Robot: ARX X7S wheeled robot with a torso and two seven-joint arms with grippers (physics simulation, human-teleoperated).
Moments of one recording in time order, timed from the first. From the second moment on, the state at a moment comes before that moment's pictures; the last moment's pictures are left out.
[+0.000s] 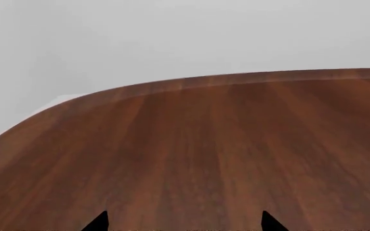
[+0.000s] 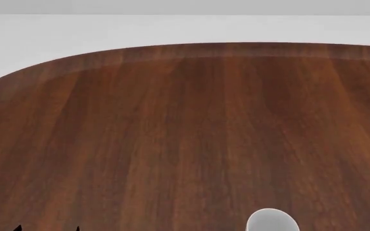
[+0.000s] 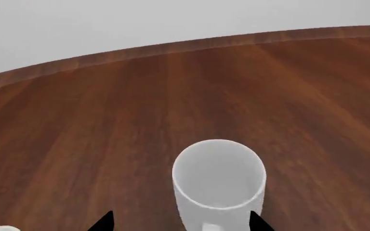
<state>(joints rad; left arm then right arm) 0.00 -0.18 0.22 0.08 -0.15 -0.15 -0.27 -0.09 0.19 -0.15 -0.15 0.32 0.22 0.27</state>
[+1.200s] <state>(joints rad) -0.02 -0.20 0.25 0.11 -0.18 -0.19 -0.31 0.03 0.19 -0.17 0.17 0.37 0.19 0.22</state>
